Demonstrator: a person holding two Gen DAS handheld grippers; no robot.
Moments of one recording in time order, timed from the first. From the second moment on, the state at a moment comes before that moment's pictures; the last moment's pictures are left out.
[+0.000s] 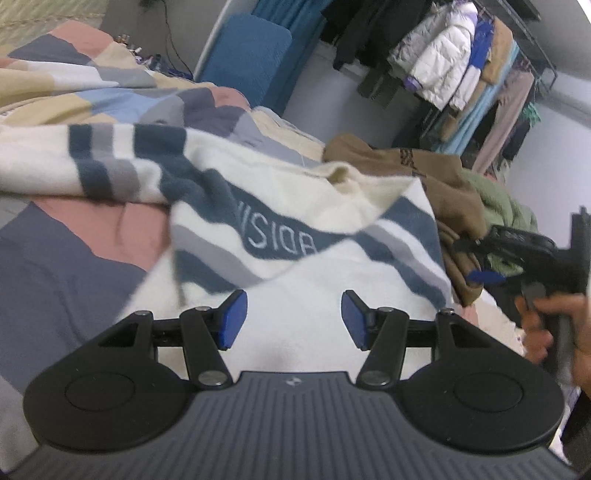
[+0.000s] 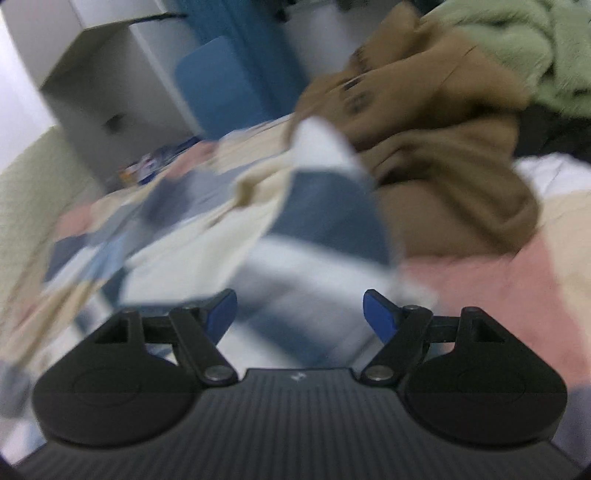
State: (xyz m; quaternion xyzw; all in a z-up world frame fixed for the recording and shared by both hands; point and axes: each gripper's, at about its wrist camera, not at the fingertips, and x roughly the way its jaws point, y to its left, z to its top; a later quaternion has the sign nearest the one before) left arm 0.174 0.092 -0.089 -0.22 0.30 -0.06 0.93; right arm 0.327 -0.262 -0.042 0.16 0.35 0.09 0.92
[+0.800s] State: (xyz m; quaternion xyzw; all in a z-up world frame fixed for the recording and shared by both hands) left arm 0.215 0.055 -0.127 -0.13 0.31 -0.07 0.94; right arm 0.393 -0.296 -0.076 0.10 0.31 0.10 0.94
